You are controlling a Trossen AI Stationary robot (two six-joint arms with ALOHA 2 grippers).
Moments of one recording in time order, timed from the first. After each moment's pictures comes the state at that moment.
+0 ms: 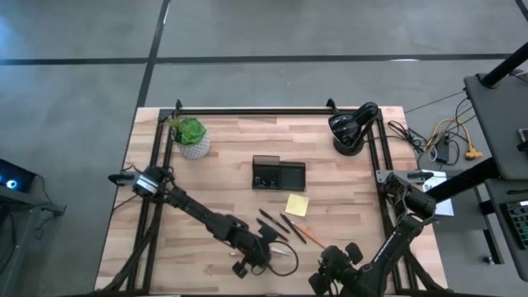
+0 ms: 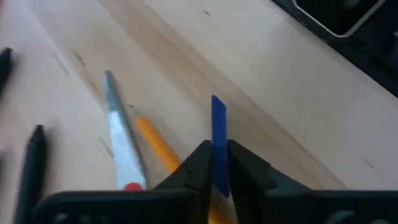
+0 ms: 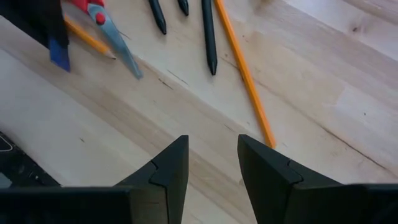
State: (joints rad) left arm -0.48 2.03 1.26 -0.06 0.10 0.19; right arm 0.95 2.09 1.67 -1.25 0.52 1.98
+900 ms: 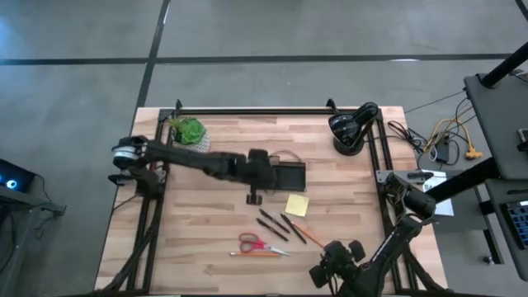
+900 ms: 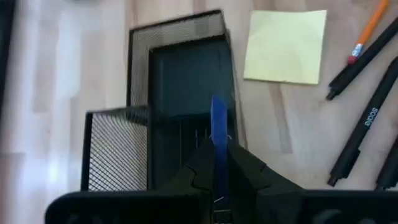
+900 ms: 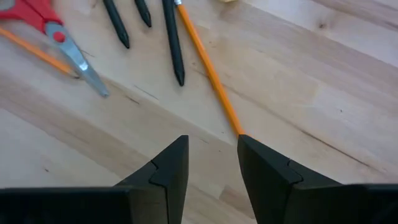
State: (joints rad) left arm -0.02 1.72 1.30 -0.49 -0.16 0.19; right arm 0.95 2.09 1.61 -1.29 0.53 2.12
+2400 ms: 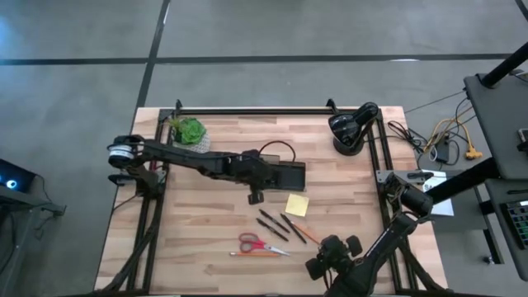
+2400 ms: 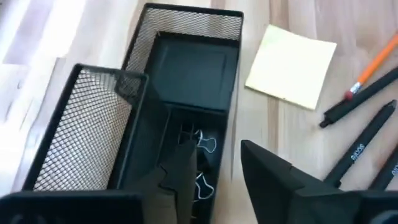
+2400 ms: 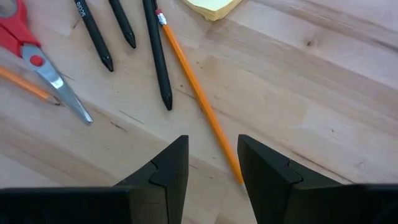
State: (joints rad) left arm -0.01 1.67 1.15 -0.32 -0.14 -0.07; right arm 0.90 2.09 1.59 -1.30 0.52 2.11
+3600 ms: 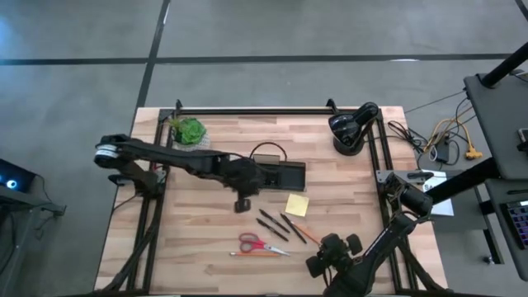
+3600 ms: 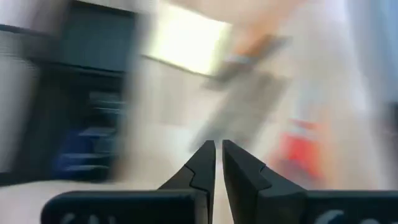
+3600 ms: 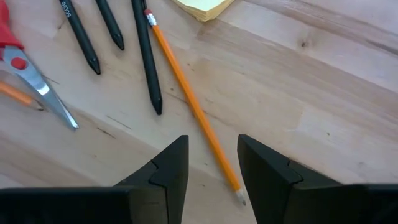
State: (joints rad) left arm -0.06 1.53 1.16 -0.52 0.18 -0.18; right arm 0.89 2.09 1.56 -1.29 0.52 2.11
